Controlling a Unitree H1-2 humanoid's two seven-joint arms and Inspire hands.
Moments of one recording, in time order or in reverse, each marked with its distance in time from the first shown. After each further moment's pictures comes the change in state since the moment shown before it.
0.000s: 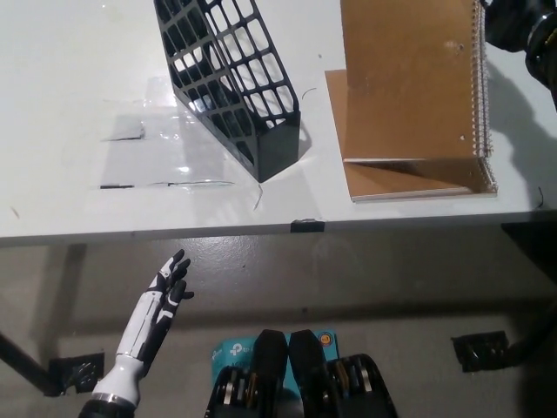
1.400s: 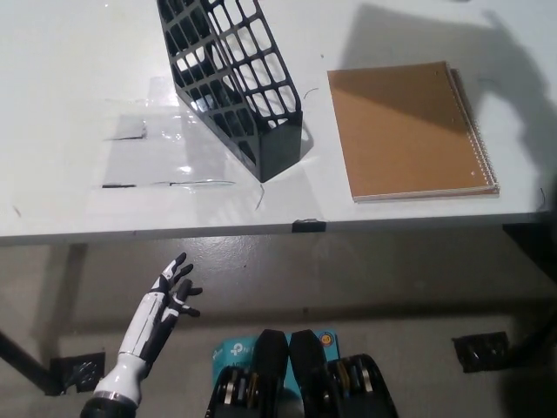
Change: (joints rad) left_arm -0.001 0.003 -0.014 -0.018 0.006 0.073 -0.002; right_arm -0.109 0.038 -0.142 -0.490 0.218 0.179 -0.069
